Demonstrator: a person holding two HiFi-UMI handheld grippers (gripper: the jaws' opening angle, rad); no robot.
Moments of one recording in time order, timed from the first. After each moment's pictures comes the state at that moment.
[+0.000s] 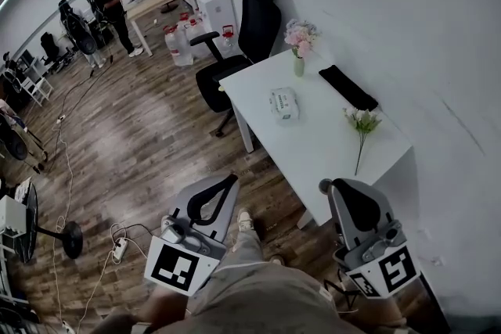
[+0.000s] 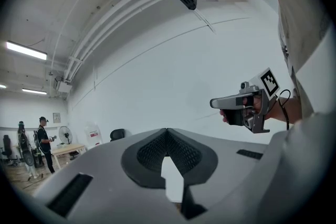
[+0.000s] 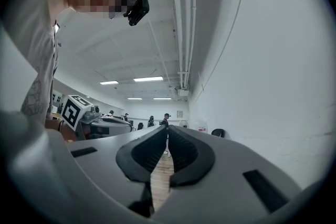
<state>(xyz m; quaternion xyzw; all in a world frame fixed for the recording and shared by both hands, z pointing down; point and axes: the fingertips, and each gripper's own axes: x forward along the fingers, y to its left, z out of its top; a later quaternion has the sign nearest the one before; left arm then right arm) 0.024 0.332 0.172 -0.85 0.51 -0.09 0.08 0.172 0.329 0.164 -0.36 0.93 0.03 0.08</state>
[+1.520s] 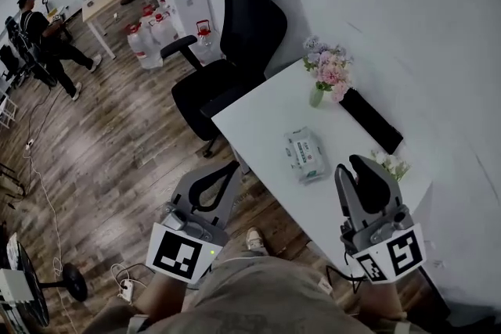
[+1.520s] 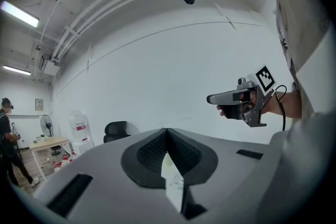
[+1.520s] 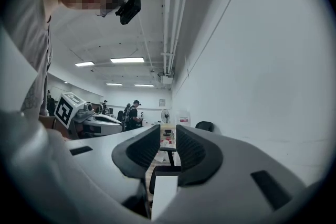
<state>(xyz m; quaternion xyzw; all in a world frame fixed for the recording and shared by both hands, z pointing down) -0.140 -0.016 0.202 -0.89 0.44 -0.09 0.04 0.022 -0.009 0.182 -0.45 0.89 0.01 0.02</state>
